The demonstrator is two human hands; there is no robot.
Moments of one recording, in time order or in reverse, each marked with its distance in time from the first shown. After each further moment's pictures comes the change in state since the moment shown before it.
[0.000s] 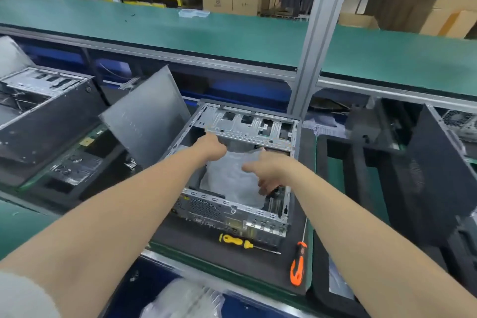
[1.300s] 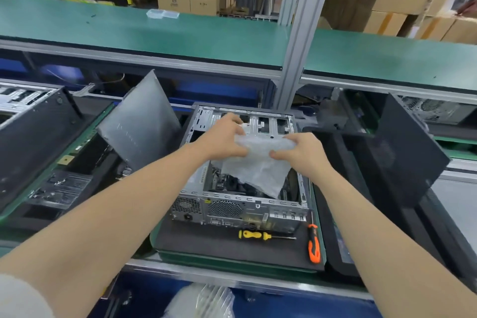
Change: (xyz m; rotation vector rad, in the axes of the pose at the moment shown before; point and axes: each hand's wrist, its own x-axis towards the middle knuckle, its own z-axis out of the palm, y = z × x) left_hand -0.012 -0.011 -0.049 0.166 -0.030 0.764; right_hand -0.054 0.007 0.012 0.080 0.800 -0.268
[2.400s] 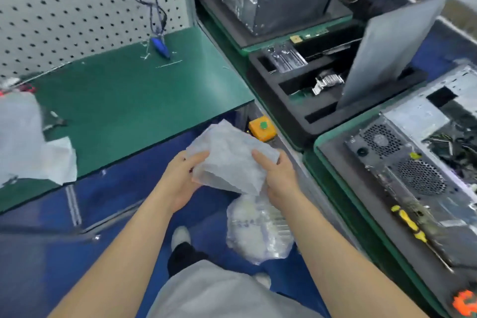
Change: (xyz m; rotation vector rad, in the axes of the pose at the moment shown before) left_hand -0.555 -0.083 0.133 -1.554 0.997 -0.823; right_hand -0.294 -0.087 0.332 0.715 -0.975 0.288
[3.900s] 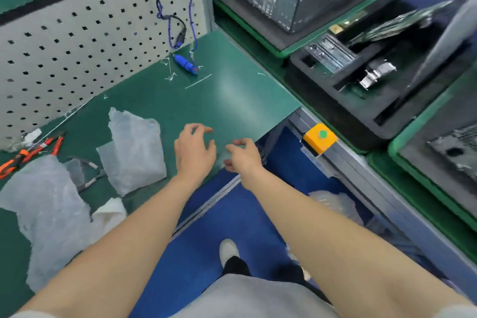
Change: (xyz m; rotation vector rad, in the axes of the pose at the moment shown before) left_hand 0.131 0.113 -0.167 1.356 0.436 0.424; right_hand 0.106 0.033 0.278 -0.201 0.103 0.197
